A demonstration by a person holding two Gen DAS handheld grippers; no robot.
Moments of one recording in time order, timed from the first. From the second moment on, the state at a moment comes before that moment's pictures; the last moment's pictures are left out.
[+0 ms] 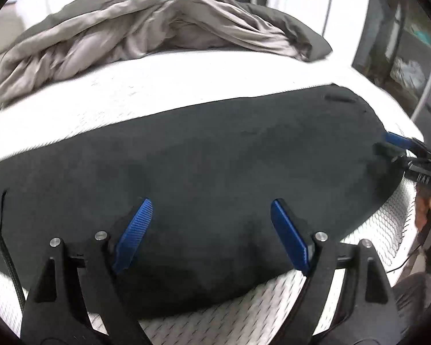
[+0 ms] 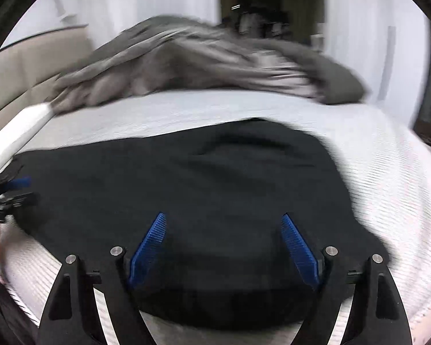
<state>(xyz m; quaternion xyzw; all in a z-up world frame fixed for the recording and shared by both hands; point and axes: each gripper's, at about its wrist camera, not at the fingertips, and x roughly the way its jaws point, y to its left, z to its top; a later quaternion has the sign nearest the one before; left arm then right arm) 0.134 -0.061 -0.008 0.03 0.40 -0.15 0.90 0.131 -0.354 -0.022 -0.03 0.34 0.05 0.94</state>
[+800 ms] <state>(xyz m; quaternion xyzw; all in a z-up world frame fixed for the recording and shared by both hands) 0.160 -0.045 0.004 0.03 0.42 -0.09 0.90 0.161 -0.359 -0.021 -0.05 0.35 0.00 0.94</state>
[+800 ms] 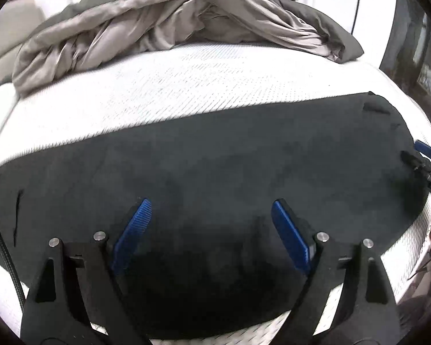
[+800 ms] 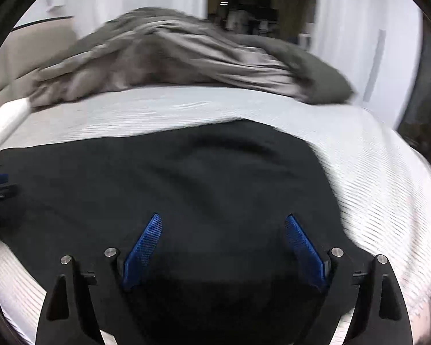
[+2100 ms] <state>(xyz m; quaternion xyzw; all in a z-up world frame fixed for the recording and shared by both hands) 0.285 -0.007 -0.040 -0.03 0.48 -0.08 0.87 0.261 -0.330 -0.064 -0.14 0.42 -0.03 0.90</state>
